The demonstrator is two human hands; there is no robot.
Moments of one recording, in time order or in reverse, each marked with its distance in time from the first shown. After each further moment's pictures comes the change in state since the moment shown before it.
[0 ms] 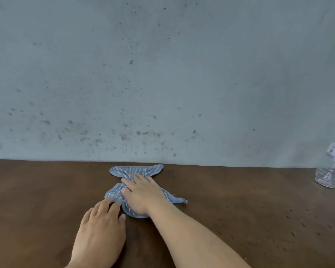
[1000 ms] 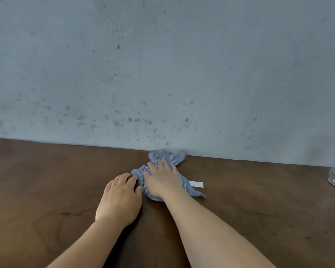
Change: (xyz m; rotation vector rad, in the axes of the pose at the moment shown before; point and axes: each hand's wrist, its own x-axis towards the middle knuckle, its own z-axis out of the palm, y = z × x) left_hand 0.025 0.098 0.027 -0.084 -0.106 -0.130; right_hand -0.037 0.092 -0.011 -0.037 0.059 0.162
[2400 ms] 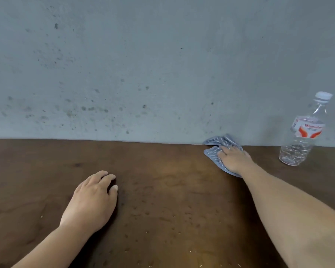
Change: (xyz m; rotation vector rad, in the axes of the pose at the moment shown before) left_hand -0.033 0.062 0.019 -0.014 0.029 0.046; right_hand -0.055 0.333 -0.062 -0.049 0.039 0.426
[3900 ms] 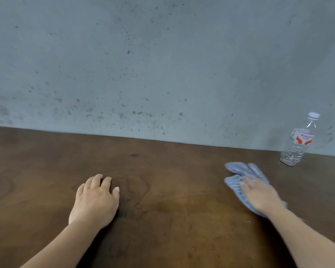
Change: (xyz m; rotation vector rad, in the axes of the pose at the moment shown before) left_hand -0.070 -0.140 -0.073 0.092 -0.044 -0.101; right_hand -0.208 -0.063 0.013 -0.003 0.051 0.163
